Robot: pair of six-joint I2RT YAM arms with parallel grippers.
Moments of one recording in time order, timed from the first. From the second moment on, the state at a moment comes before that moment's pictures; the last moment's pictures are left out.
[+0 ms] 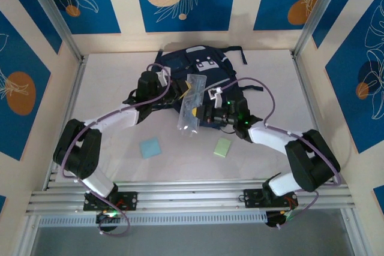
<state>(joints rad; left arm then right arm) -0.50 1.62 1.03 0.27 0.46 -1.07 0.51 1.42 0.66 0.38 -0.62 0.71</state>
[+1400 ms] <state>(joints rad) -0.74 2.20 1.89 -0.70 -0.07 -0.04 -0.08 1.00 0.56 -0.16 -0.59 0.66</state>
